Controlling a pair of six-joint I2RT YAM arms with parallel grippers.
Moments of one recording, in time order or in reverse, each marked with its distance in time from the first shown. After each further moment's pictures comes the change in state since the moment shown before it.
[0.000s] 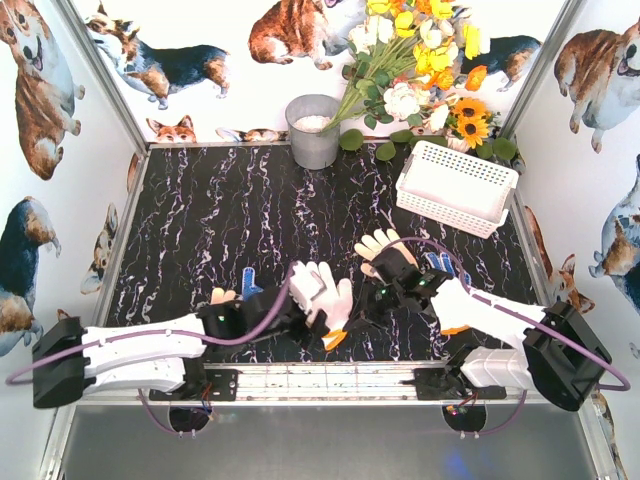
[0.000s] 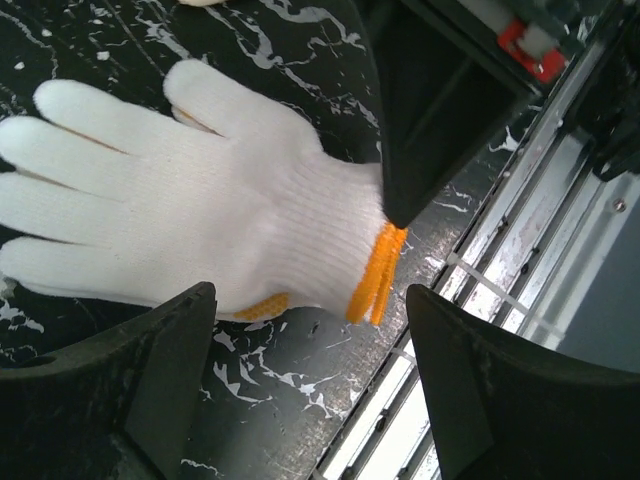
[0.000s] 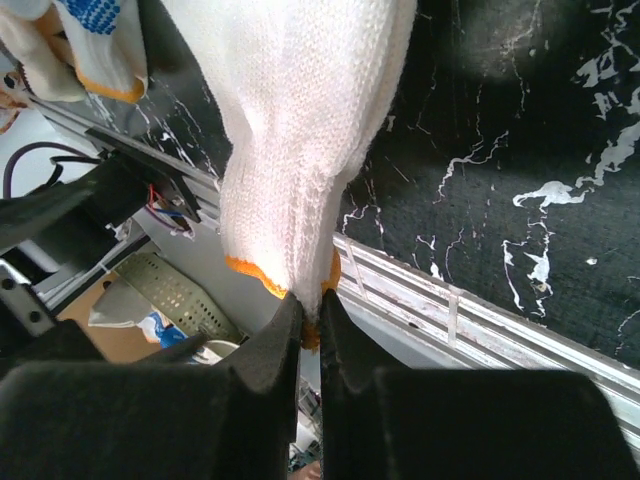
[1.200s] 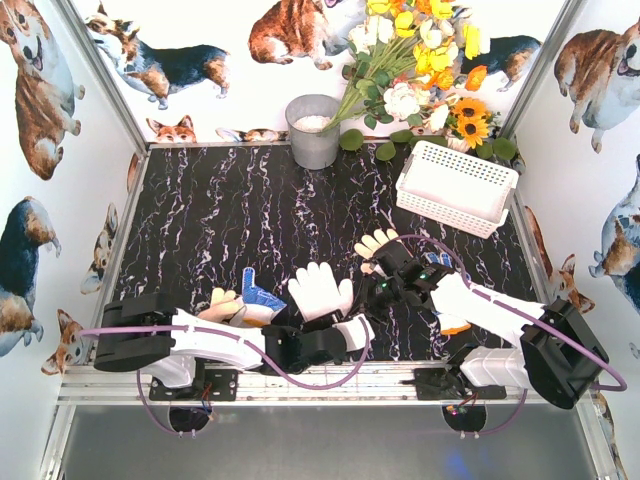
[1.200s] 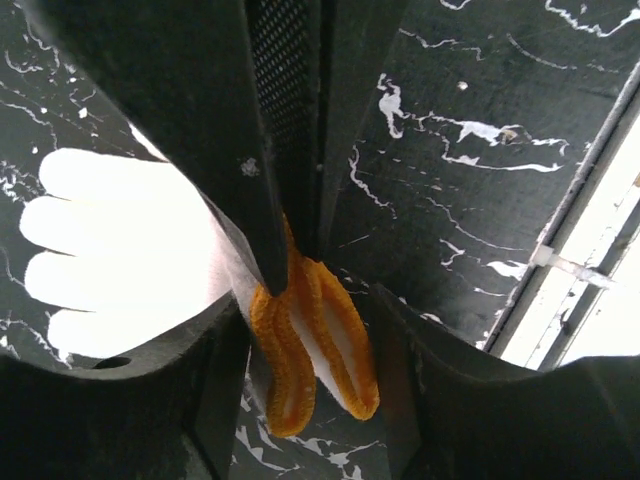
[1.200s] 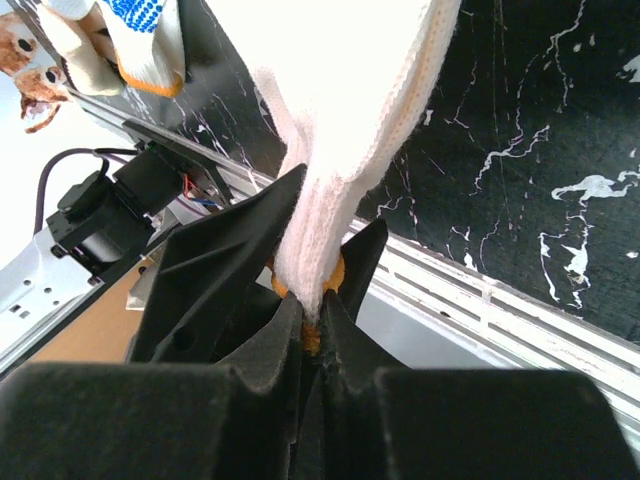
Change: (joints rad) left arm -0.301 0.486 0.132 0.127 -0.380 0.306; right arm -0.056 0.020 0.044 -0.019 -0.084 0.010
